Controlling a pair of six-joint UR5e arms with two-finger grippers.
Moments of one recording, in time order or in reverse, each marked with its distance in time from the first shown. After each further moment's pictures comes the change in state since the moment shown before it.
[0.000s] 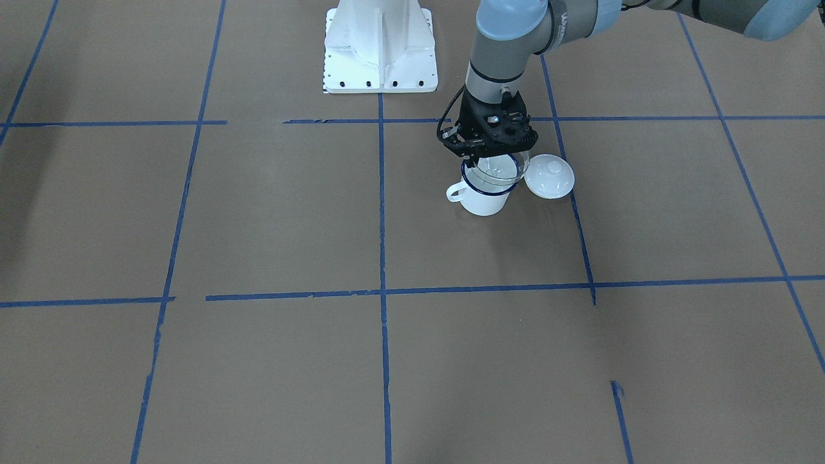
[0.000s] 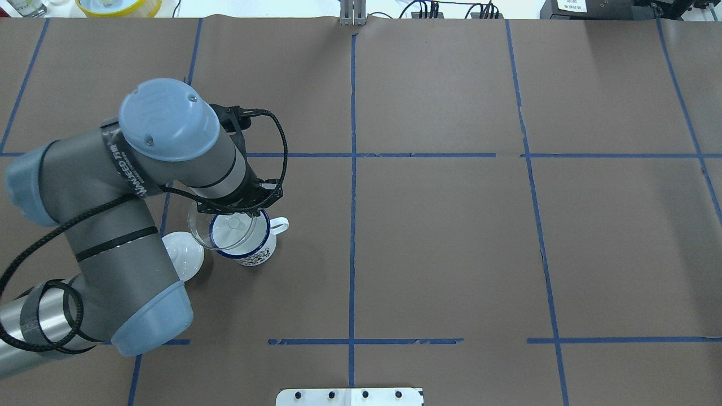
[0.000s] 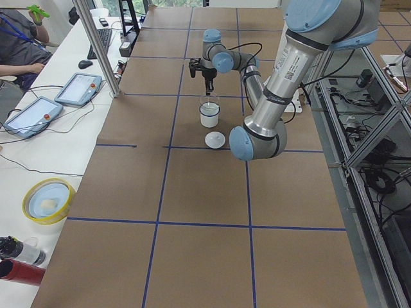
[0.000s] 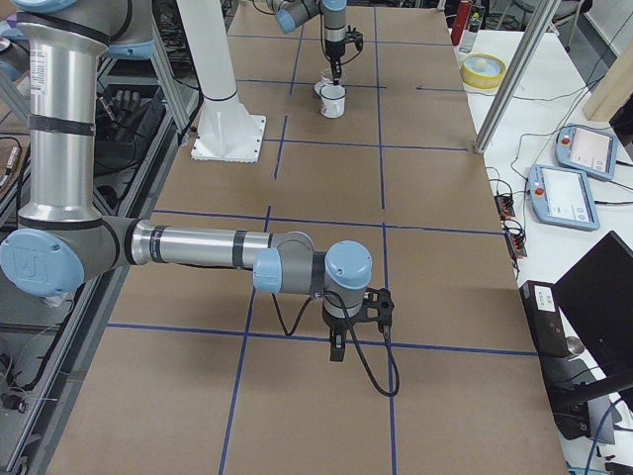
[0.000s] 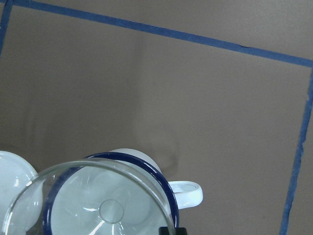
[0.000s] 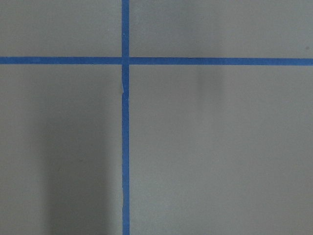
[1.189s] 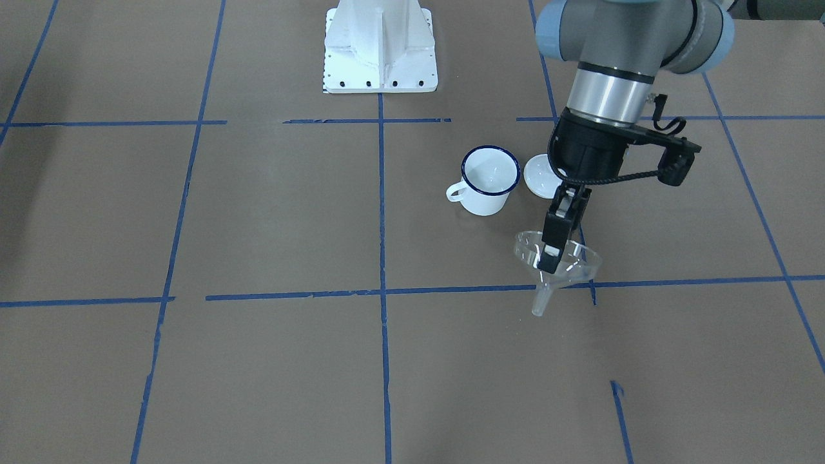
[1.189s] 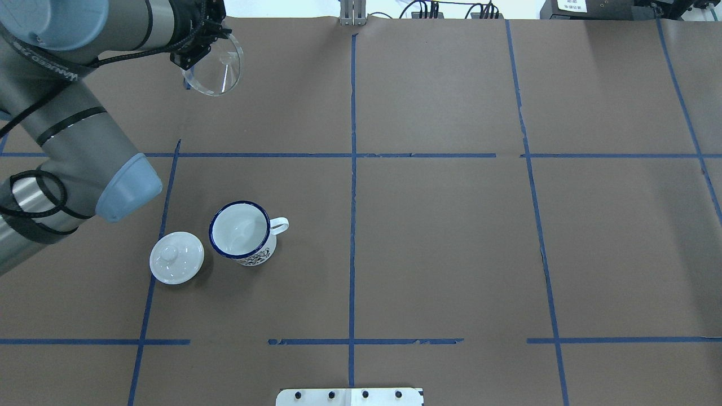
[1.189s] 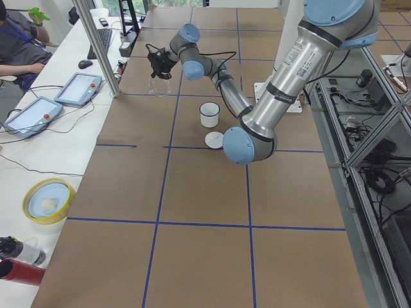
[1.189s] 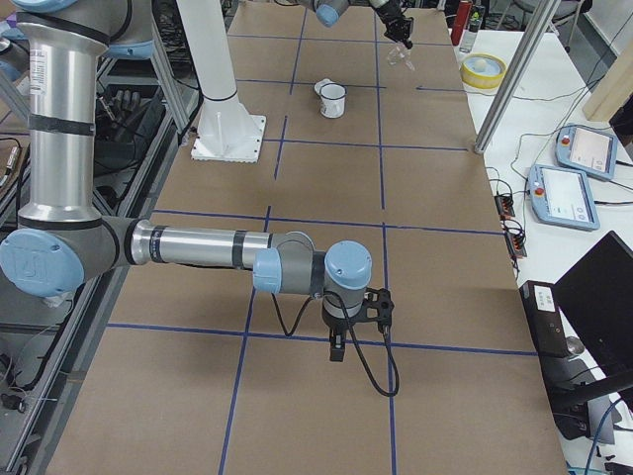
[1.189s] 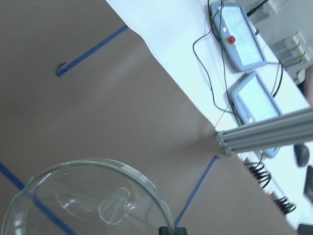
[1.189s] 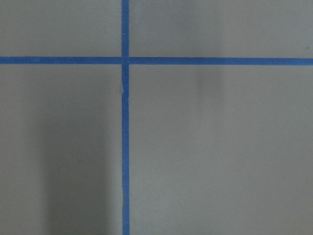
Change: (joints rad) left arm -0.261 0.013 0.293 -0.744 0.319 -0.755; right arm 0.000 0.000 0.000 0.000 0.000 0.000
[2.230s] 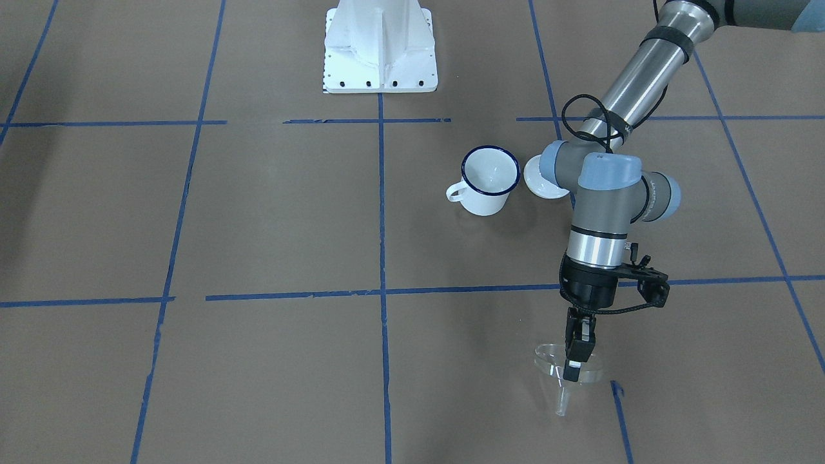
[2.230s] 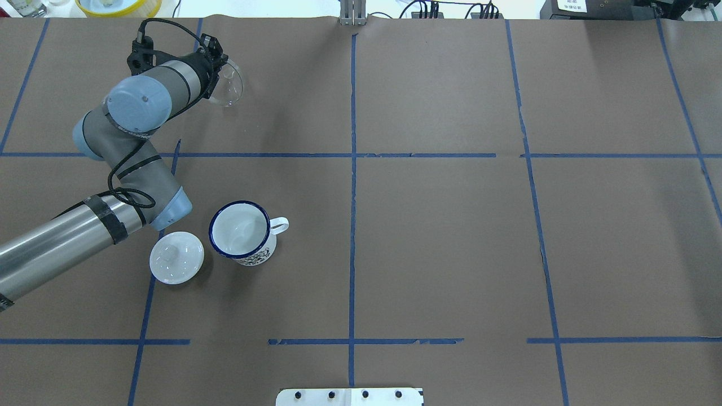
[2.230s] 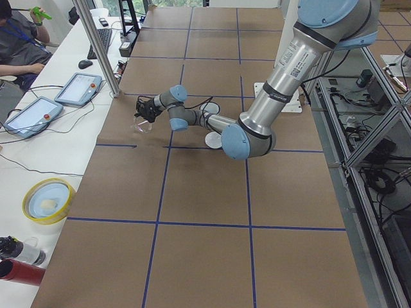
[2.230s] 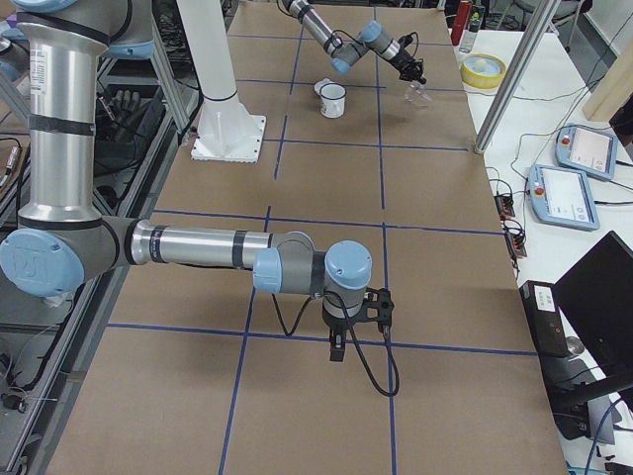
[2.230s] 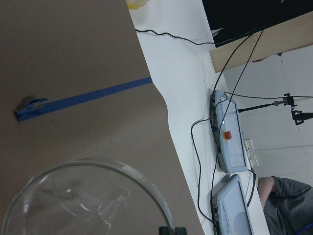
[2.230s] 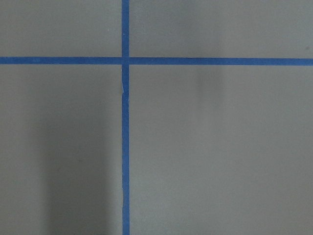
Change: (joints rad) left arm 0.089 -0.042 0.601 -0.593 0.247 -0.136; right arm 0.000 0.000 0.000 0.000 0.000 0.000
